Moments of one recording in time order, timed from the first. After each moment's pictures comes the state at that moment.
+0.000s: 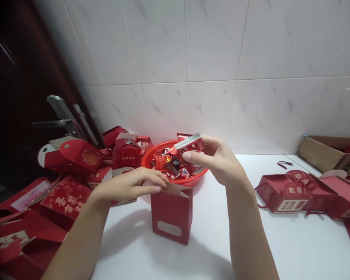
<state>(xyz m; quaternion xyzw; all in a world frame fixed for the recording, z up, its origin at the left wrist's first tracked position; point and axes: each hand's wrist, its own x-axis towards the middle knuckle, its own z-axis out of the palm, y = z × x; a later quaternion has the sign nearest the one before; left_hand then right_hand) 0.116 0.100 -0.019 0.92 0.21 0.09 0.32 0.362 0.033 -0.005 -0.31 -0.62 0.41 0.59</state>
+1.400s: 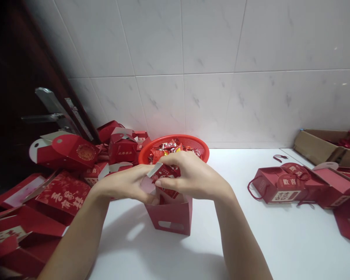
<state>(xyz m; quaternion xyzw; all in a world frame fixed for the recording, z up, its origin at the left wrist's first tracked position) 0.125 0.088 -0.018 0.87 0.28 0.07 0.40 0.331 0.017 -0.001 -0.40 -0.83 0.22 0.31</state>
